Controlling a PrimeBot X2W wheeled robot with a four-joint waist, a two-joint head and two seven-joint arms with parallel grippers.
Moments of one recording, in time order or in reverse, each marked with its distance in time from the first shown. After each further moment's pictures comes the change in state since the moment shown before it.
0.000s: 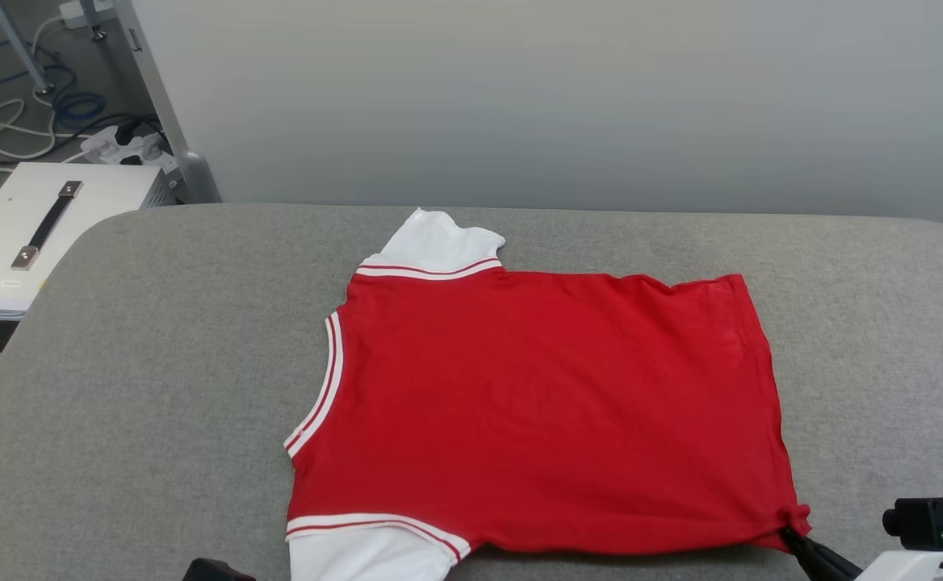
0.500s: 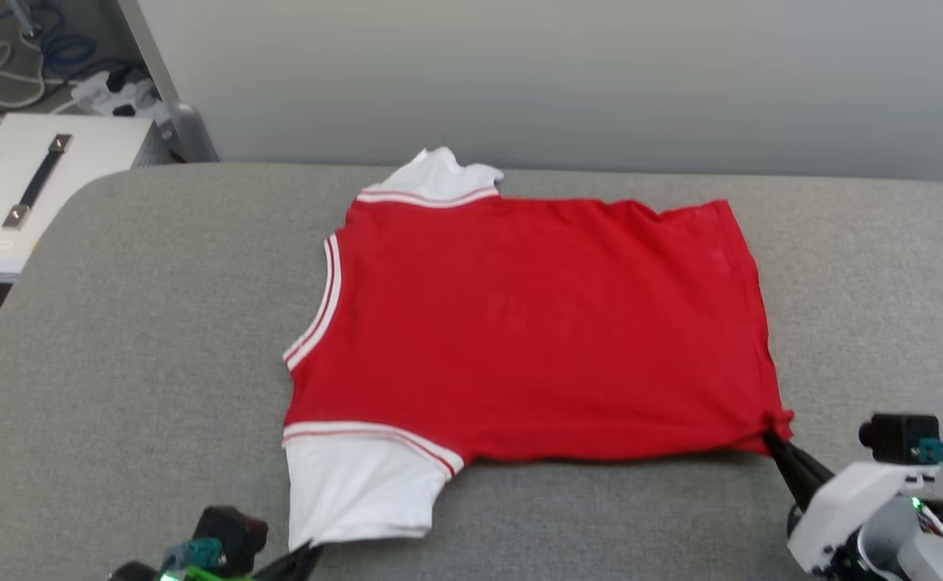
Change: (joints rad) left arm -0.176 -0.105 -0.005 0.203 0.110 0.002 -0.109; right arm -0.279 0.119 0.032 0.259 -0.064 0.006 -0.117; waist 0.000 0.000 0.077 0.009
